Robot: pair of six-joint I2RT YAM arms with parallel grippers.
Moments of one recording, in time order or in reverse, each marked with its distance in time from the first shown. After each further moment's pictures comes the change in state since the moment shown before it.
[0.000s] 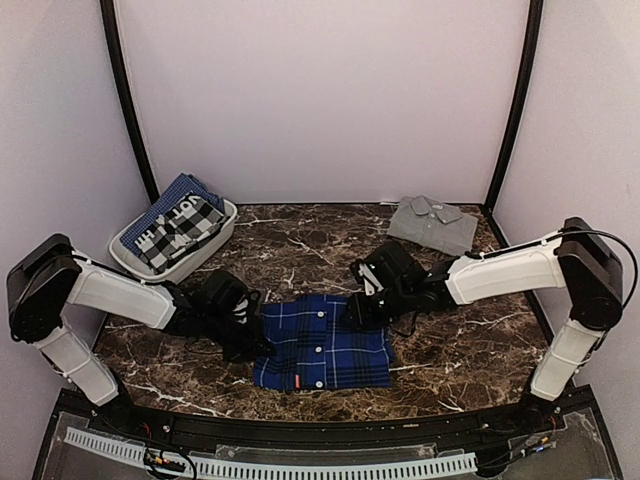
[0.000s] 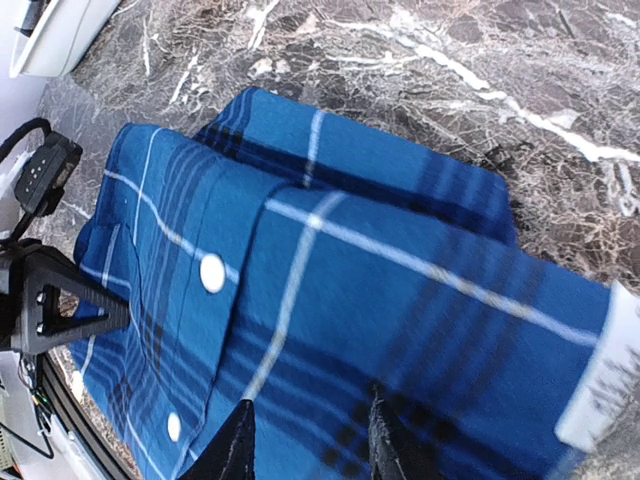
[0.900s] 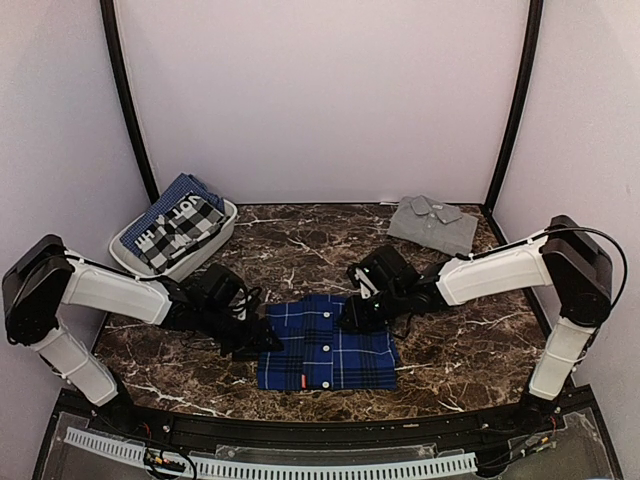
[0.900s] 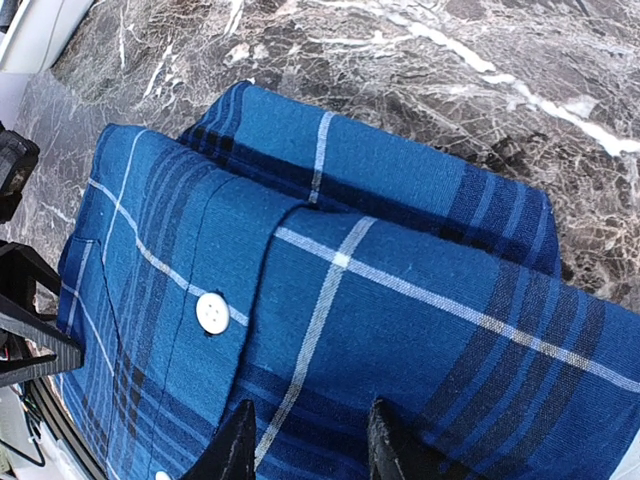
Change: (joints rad) left arm 0.022 -0.040 0.023 -0.091 0.064 0.123; right arm 0.000 0.056 0.022 0.006 0.003 0.004
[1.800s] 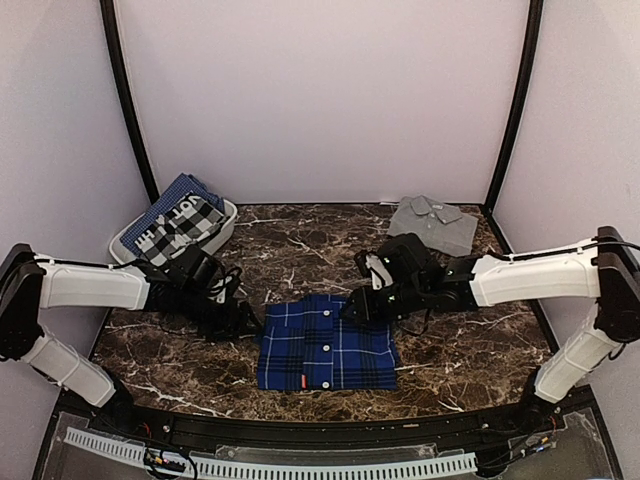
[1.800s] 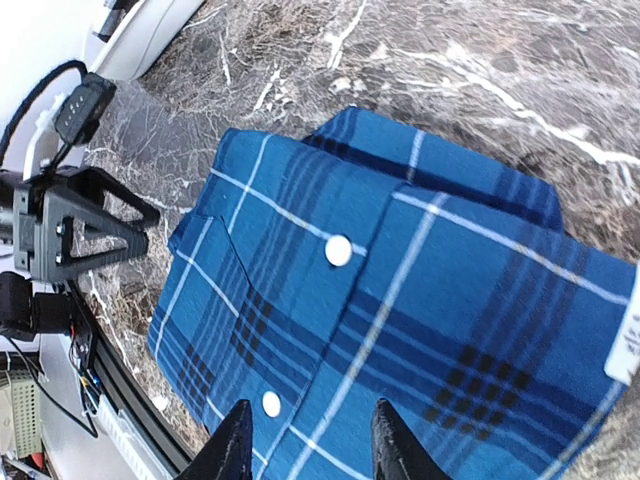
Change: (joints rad) left arm 0.148 -0.126 0.051 -0.222 -0.058 0.274; right arm 0.032 -0.240 -0.081 -0.024 -0.026 0.038
